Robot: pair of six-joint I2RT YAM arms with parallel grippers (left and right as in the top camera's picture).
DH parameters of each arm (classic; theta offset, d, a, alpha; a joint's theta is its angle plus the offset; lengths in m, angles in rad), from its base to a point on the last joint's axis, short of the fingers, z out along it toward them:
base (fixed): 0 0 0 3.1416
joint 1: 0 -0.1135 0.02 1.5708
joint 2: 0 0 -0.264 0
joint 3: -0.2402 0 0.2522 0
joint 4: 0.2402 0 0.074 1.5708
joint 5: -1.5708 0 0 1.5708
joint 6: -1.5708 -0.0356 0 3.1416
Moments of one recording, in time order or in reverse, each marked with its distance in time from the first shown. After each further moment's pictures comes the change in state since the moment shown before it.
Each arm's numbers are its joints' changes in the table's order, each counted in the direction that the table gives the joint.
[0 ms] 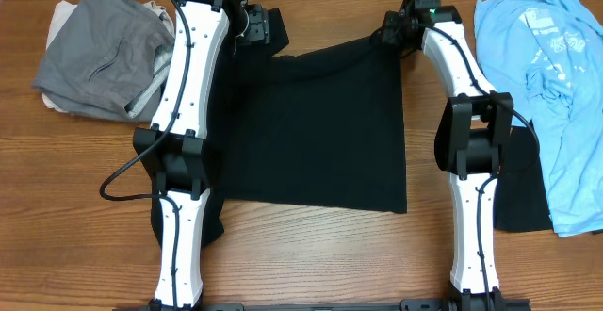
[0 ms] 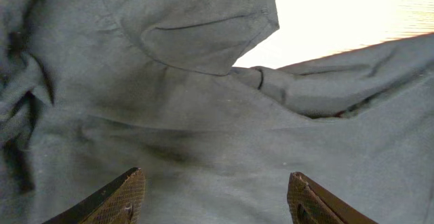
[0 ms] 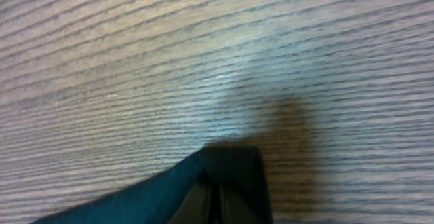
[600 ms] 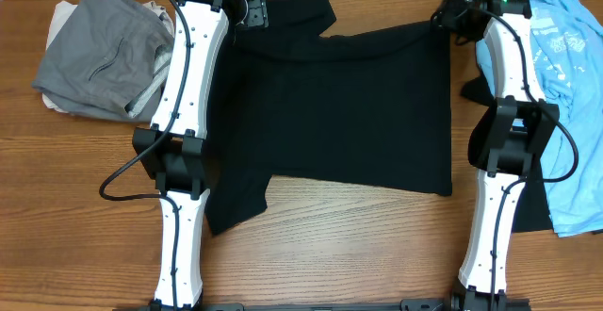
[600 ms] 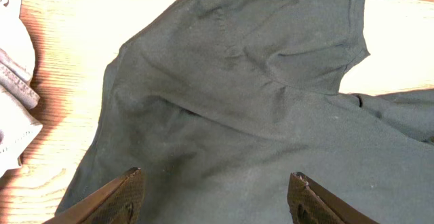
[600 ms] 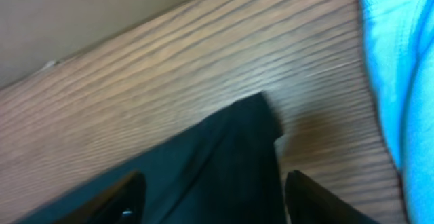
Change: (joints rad) left arm -0.006 0.000 -0.002 -0.159 0.071 0.027; right arm 0.206 0.014 -0.181 0.157 0.114 0.023
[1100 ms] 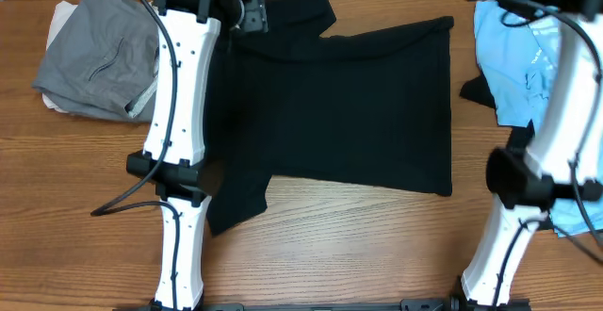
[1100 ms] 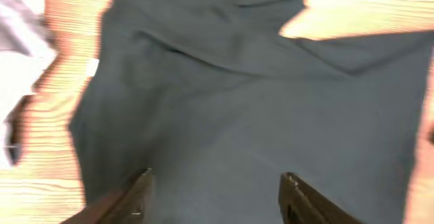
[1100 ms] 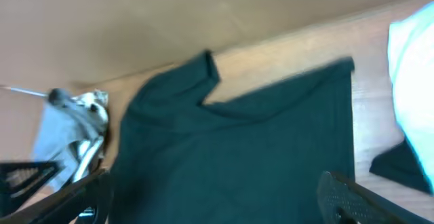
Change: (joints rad) left arm 0.045 -0.072 -0.273 0.377 -0.078 0.050; right arm -0.022 -0.451 -0.472 0.752 0.232 0.051
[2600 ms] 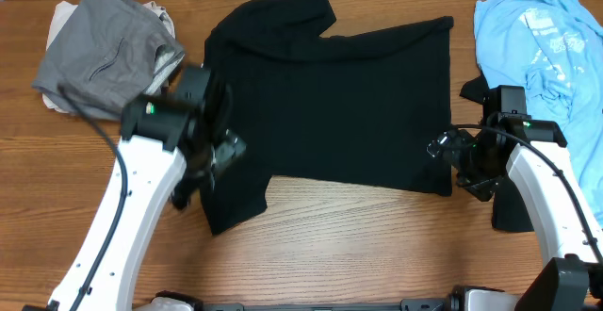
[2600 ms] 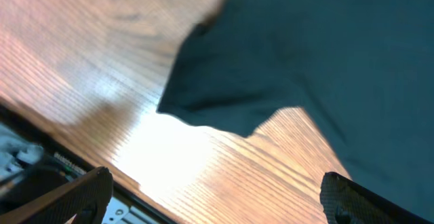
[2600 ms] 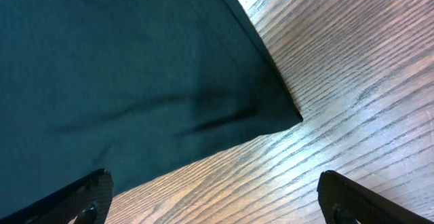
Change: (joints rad) left arm 0.016 -0.980 1.637 -0.245 0.097 0.686; right arm -0.003 -0.761 2.019 -0.648 -0.246 -0.413
